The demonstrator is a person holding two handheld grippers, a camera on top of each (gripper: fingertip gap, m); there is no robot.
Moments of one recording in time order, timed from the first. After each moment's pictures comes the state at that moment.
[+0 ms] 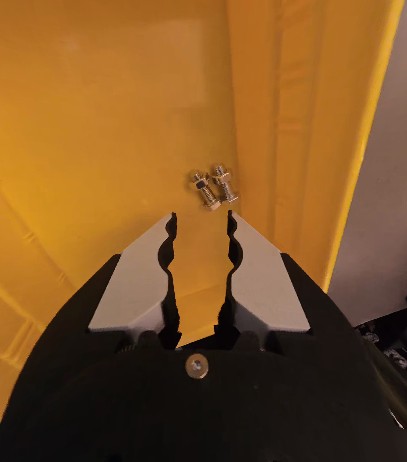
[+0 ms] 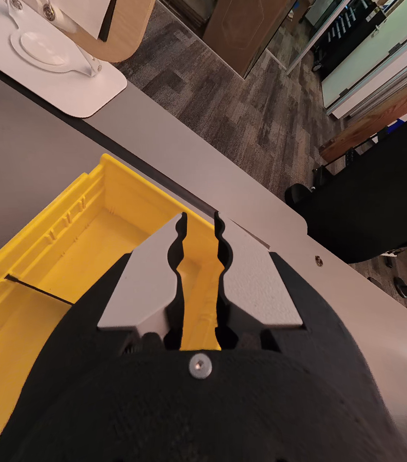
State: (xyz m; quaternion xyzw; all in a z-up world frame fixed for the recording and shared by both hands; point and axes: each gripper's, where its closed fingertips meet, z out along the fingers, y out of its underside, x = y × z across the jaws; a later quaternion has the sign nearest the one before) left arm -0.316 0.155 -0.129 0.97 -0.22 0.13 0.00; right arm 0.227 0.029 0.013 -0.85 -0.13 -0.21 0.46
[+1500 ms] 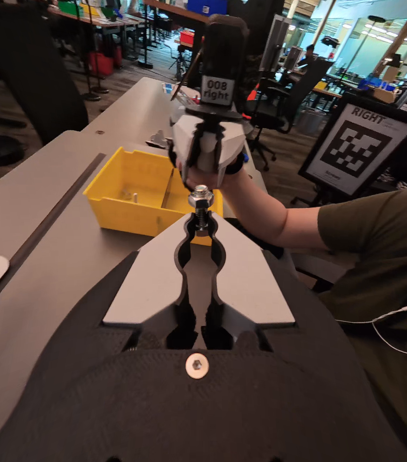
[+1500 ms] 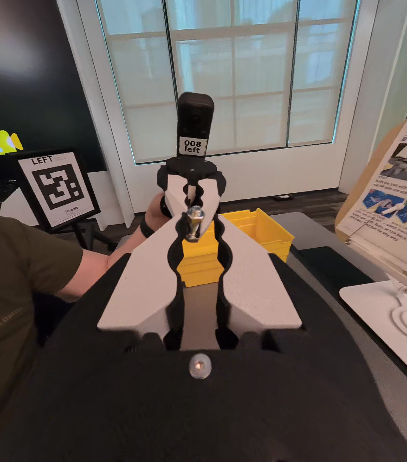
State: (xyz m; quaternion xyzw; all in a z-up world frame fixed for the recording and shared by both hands) left arm -0.090 -0.016 0.100 0.51 -0.60 0.55 -0.29; right arm -0.070 -0.012 0.129 -0.58 -0.32 0.43 0.62
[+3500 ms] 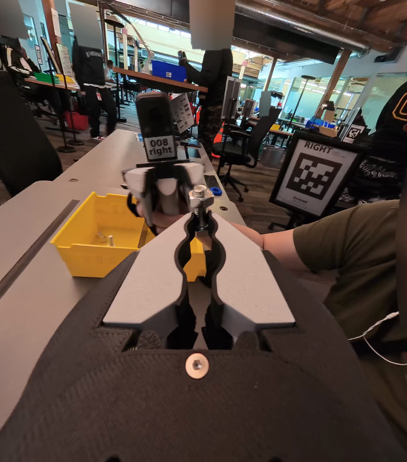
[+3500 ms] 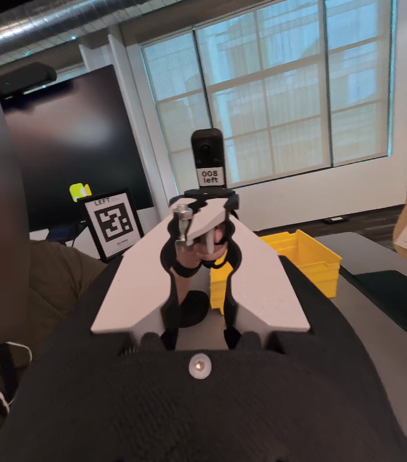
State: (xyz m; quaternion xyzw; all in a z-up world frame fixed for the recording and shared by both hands) left arm -0.078 -0.046 0.123 0.43 -0.58 0.62 -0.31; right arm -0.071 -0.018 0.140 -0.51 -0.29 0.55 0.59
